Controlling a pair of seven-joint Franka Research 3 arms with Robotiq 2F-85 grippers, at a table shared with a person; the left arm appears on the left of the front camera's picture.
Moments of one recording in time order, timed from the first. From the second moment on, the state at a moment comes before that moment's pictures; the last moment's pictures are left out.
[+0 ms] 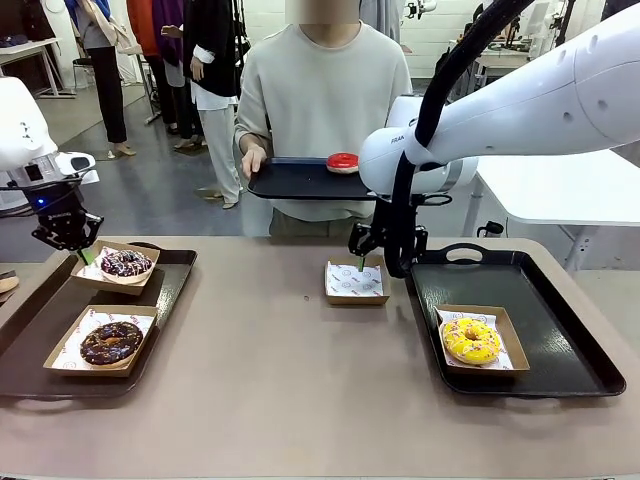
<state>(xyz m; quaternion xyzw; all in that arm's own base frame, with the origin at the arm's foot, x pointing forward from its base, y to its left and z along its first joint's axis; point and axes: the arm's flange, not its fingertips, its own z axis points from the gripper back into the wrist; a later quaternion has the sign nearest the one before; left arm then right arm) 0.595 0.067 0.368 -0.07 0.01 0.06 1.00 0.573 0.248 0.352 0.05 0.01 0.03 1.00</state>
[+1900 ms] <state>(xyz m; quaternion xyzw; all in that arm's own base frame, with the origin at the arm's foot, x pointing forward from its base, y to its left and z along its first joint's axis) 0.612 0.066 0.357 -0.03 0.01 0.02 1.00 0.578 0.247 0.327 0.06 0.00 0.03 1.00</state>
